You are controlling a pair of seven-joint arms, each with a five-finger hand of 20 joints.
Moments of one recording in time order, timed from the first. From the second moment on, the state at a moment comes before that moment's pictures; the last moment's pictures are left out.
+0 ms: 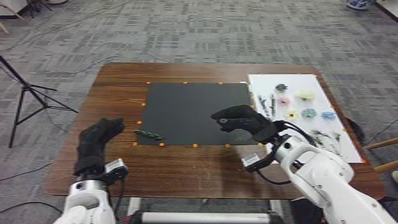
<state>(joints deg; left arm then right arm) 116.9 -49.3 -74.6 -116.2 43.7 41.4 23.7 -96.8 -55.5 73.2 -114.6 -87.5 -11.9 5.5</state>
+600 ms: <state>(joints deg) 108.5 -52.3 -69.5 -111.2 40.8 38.1 19.5 -95.1 -55.9 73.1 -114.6 -88.0 -15.0 5.3</state>
